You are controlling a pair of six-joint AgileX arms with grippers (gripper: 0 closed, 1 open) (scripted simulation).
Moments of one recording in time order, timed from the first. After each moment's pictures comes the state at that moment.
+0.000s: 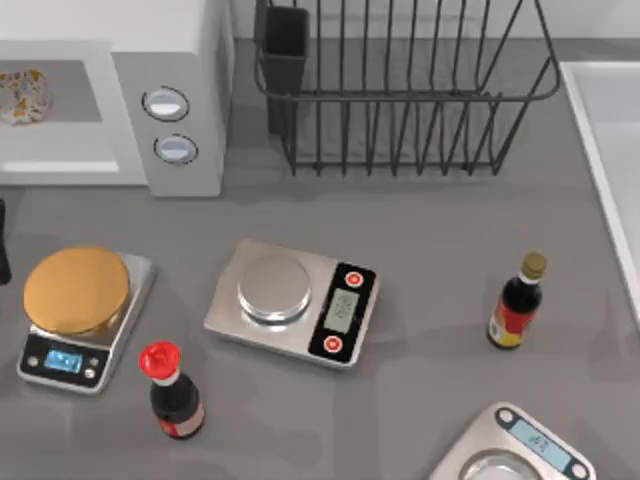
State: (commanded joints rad) left arm 0.30 1.18 0.38 0.35 0.40 0.15; right arm 0.00 0.00 0.00 0.00 0.00 0.00
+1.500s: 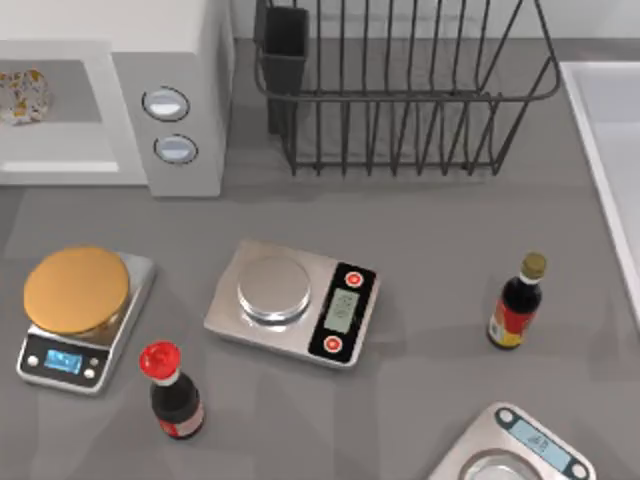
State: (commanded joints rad) left arm 0.20 0.59 0.36 -0.02 0.21 0.09; right arm 0.00 0.00 0.00 0.00 0.00 0.00
